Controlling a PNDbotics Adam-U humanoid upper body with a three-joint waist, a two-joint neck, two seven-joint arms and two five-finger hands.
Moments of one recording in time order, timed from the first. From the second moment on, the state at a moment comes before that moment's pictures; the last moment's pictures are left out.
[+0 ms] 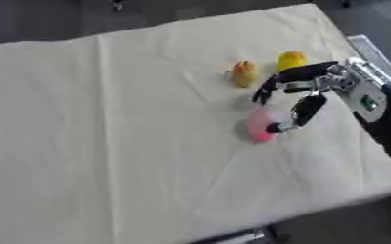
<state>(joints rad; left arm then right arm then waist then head) -0.33 0.37 0.05 -1.63 0.15 -0.05 0.22 -0.37 -0.90 0.16 -1.39 0.50 -0.55 0.63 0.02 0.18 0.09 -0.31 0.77</state>
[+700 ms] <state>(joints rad) -0.33 0.37 0.05 -1.63 0.15 -0.05 0.21 -0.35 -0.89 0.18 -1.43 0.46 -0.52 0.66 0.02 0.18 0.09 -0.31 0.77</state>
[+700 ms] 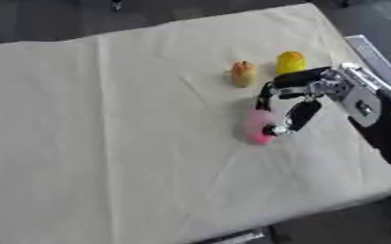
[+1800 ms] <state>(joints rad) -0.33 0.37 0.05 -1.63 0.15 -0.05 0.21 -0.34 -0.89 0.17 -1.50 0.30 -0.46 0.72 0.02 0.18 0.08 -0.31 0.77</state>
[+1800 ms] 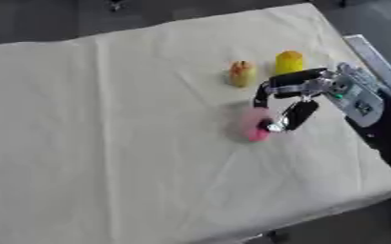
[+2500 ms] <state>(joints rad) -0.33 0.38 0.05 -1.63 0.15 -0.05 0.22 -0.36 -0.89 0.13 -1.63 0.20 -0.35 0.64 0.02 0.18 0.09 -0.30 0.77</state>
